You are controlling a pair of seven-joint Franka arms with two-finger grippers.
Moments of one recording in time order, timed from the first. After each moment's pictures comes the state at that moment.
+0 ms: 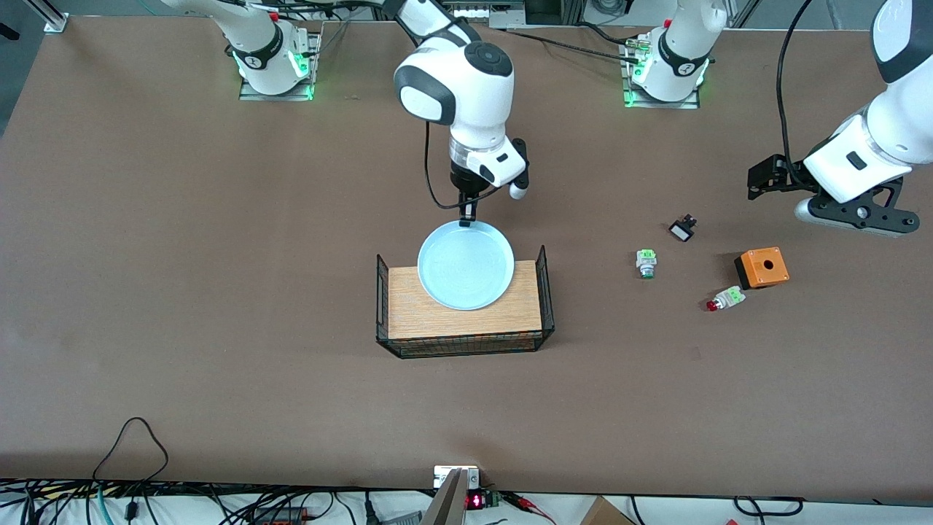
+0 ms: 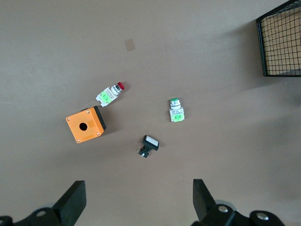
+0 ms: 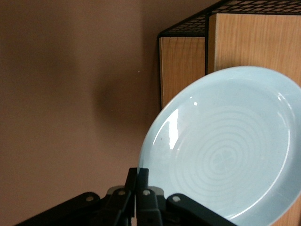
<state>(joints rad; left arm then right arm) 0.00 0.05 -0.07 -1.66 0.01 1.60 0.11 0.81 0.57 0.11 -1.53 -0.45 2.15 -0.43</state>
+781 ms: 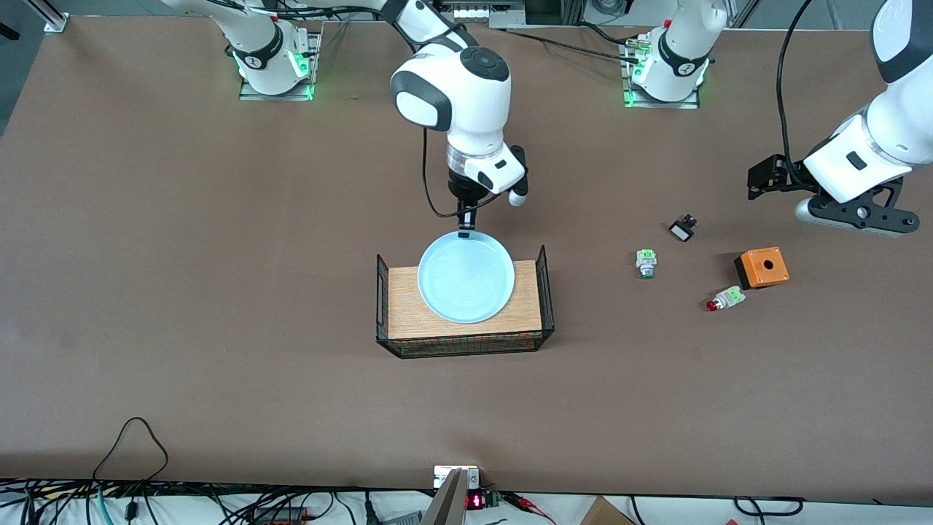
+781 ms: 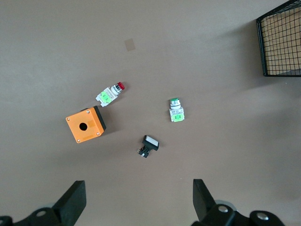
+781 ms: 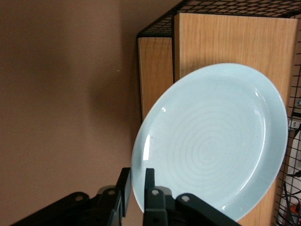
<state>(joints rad) 0.00 0.05 -0.07 -1.66 0.01 1.60 0.11 0.80 0.57 0.08 -1.50 -0.45 2.18 -0.46</state>
